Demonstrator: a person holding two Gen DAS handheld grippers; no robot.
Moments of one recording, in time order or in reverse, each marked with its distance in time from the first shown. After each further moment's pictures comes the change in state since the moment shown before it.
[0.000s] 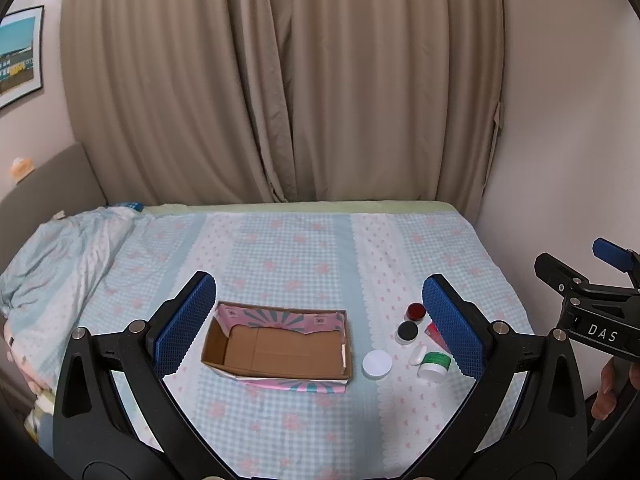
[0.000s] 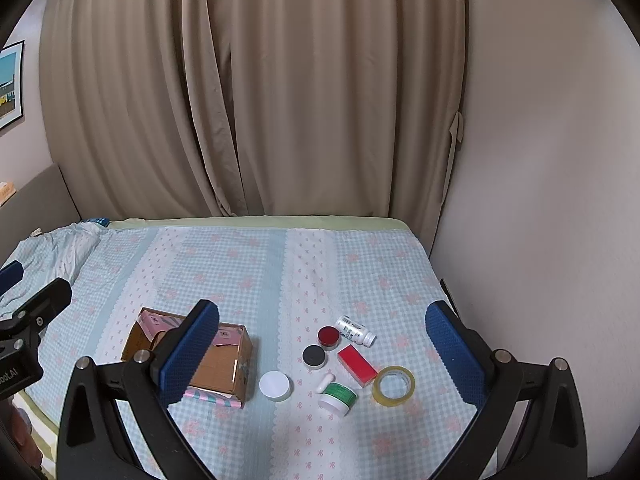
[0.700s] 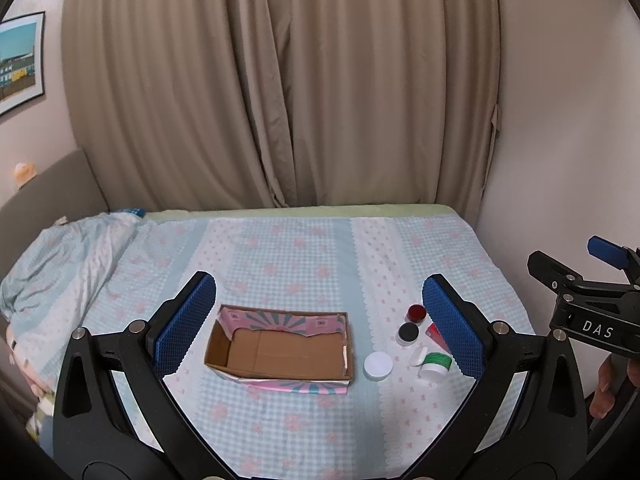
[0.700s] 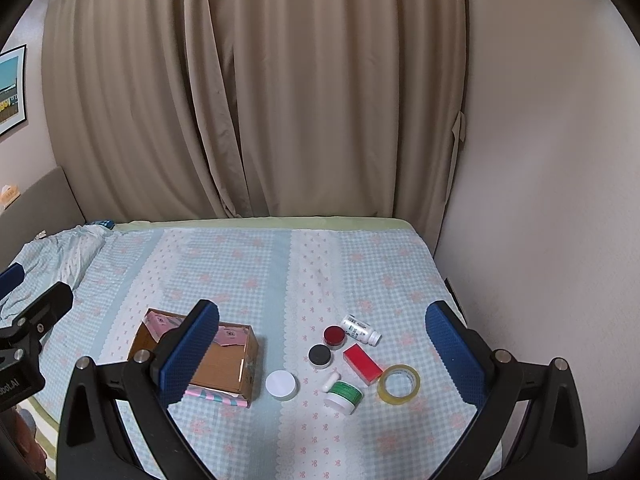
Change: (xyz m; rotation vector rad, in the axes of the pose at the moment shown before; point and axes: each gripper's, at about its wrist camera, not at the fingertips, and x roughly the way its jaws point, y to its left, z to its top) left arm -0.006 -0.006 -0.002 0.012 -0.023 0.007; right arm -0.003 0.002 -0.004 0.010 -0.006 0.015
